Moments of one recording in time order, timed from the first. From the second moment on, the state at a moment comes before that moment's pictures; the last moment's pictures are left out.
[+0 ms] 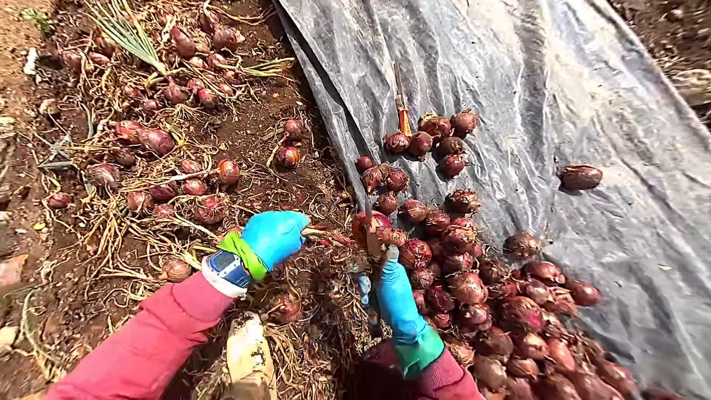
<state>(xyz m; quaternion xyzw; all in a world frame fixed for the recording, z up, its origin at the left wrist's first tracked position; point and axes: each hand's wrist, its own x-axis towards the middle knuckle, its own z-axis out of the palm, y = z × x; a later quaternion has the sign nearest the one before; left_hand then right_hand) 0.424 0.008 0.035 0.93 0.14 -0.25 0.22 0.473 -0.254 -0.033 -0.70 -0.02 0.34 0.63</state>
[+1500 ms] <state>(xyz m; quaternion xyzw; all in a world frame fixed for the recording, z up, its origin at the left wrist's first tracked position) 0.315 0.117 -0.059 0.86 0.34 -0.32 0.23 0.496 -0.221 -0.048 -0.66 0.12 0.38 0.63</state>
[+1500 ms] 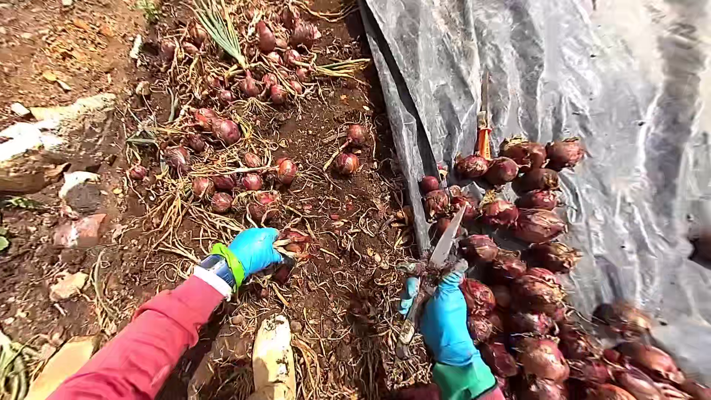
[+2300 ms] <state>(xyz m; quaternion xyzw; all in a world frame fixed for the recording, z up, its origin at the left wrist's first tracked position) 0.442 -0.011 0.040 0.91 0.05 -0.33 0.23 0.454 -0.268 -0.042 -0.70 -0.05 0.33 0.63</state>
